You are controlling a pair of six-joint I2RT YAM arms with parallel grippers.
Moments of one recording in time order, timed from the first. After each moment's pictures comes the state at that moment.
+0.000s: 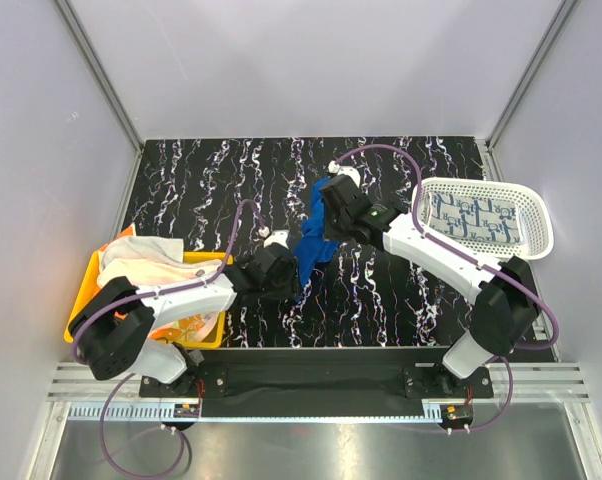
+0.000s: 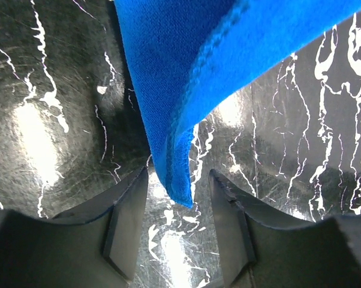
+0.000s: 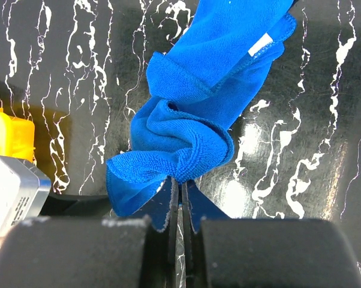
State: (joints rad) left arm -0.85 1.41 0.69 -0.17 -0.14 -0.75; right arm 0.76 1.60 1.36 -0.59 0.24 0.58
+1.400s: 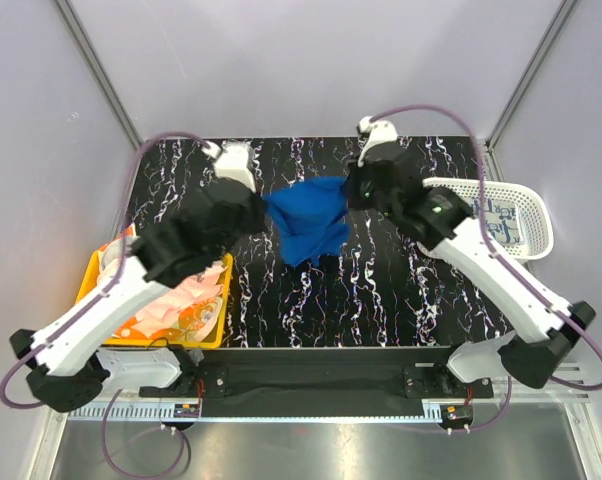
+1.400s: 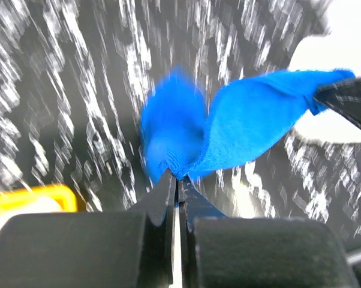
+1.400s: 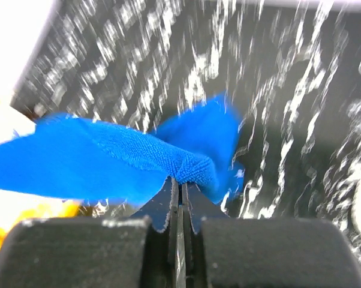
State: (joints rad) left arm -0.88 1.16 1.41 -0.74 -0.49 -0.50; right arm 0.73 1.38 1.55 -0.66 0.26 0.39
